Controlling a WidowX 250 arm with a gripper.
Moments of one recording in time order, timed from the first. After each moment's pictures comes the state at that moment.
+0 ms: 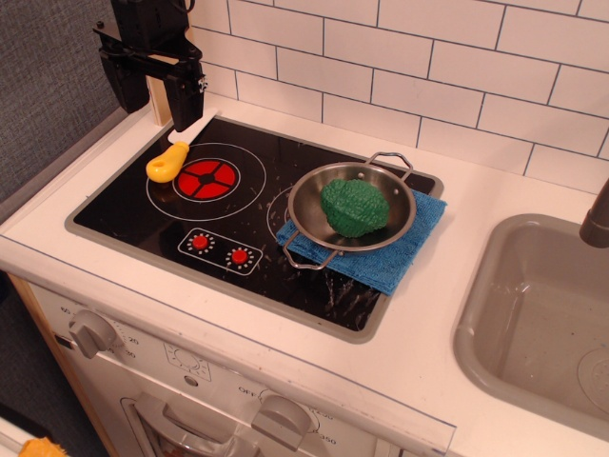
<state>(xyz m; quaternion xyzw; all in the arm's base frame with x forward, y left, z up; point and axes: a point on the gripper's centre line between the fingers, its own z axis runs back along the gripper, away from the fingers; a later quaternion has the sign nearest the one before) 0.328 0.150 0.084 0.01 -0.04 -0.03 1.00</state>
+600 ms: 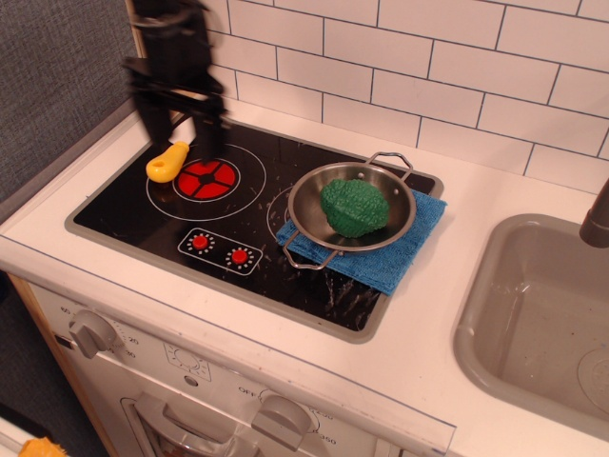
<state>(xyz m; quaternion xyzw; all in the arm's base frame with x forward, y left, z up) 0.326 0.099 0.066 -0.02 -0.02 -0.10 0.99</state>
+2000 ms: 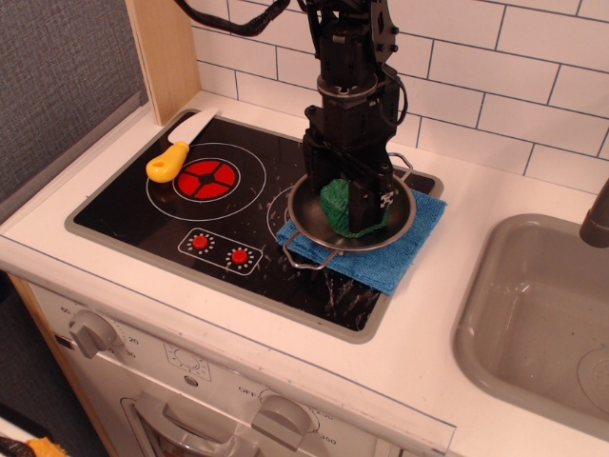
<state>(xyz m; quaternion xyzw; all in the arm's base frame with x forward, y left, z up) 0.344 -0.023 0.038 -0.02 -0.04 -0.28 0.96</state>
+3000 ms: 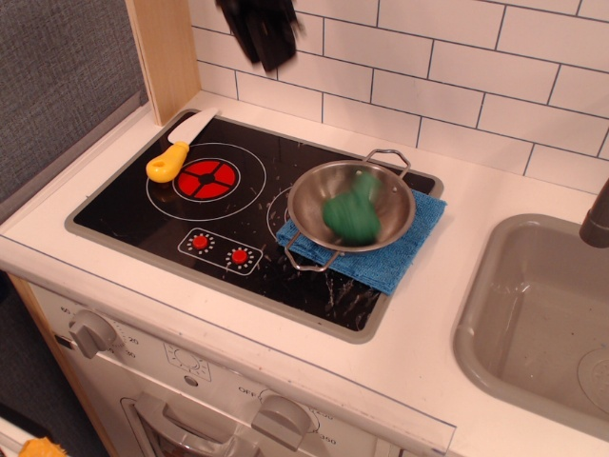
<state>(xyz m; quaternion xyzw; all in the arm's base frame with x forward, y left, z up) 0.370 0.082 0.146 -0.05 -0.16 -0.20 0.97</state>
